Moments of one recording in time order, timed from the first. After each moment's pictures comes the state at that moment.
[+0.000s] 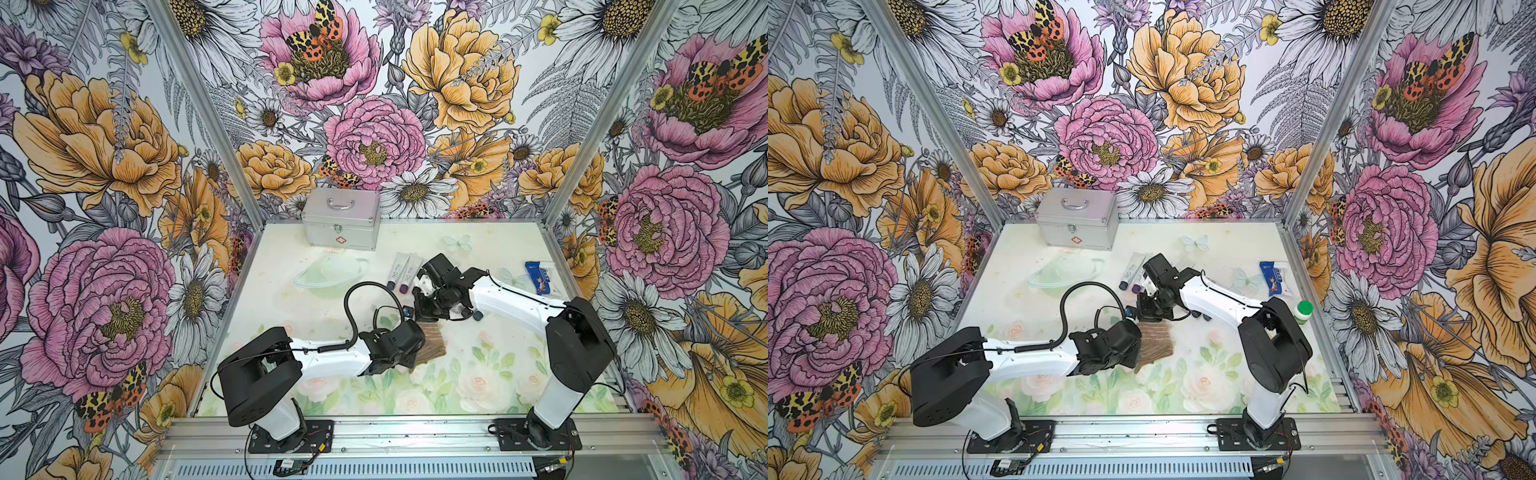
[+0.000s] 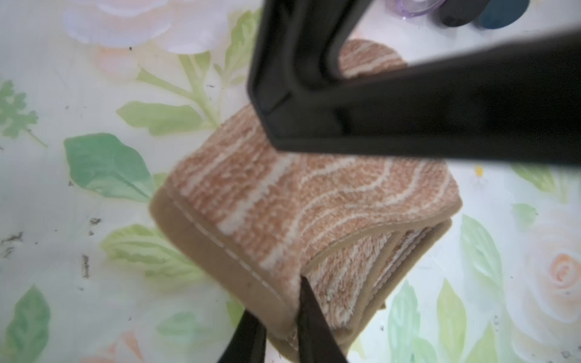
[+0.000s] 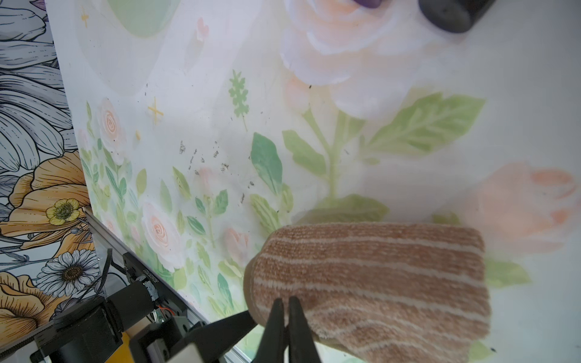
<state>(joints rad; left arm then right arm) -1.06 1.56 0.77 -0.23 -0.26 -0.64 0.63 1.74 1.25 -0.67 -0.44 0.59</state>
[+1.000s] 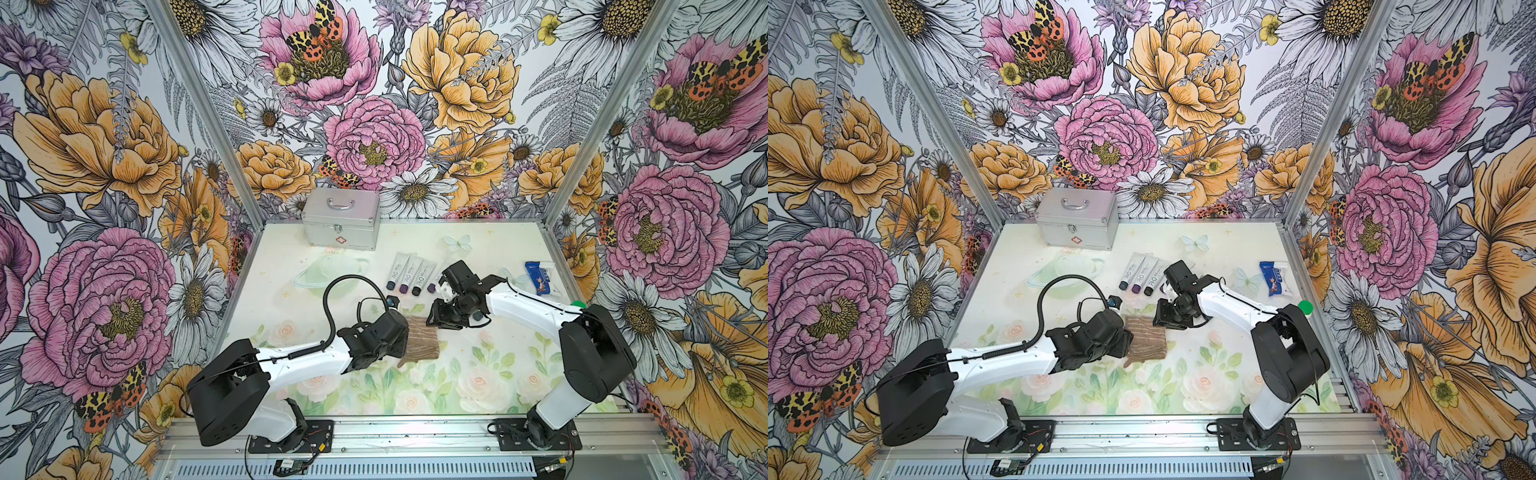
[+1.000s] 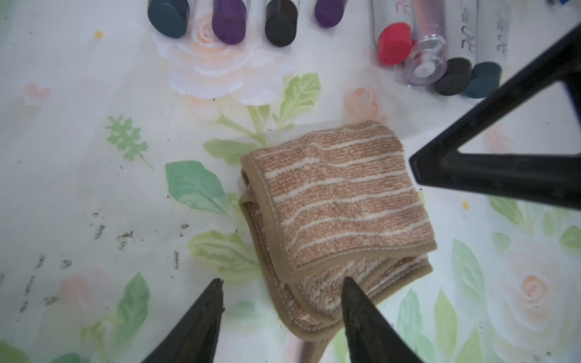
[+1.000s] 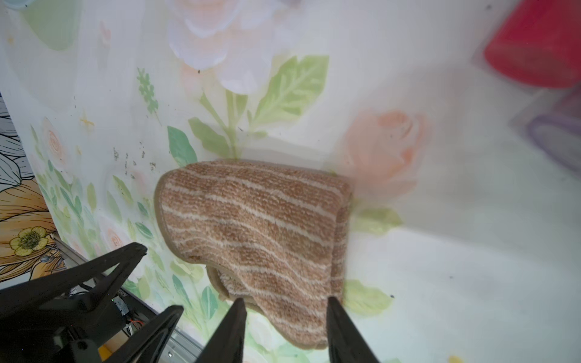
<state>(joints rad) -0.97 1.37 0.71 -0.26 -0.25 -0.60 0.56 1.64 1.07 -0.68 -0.39 0.58</state>
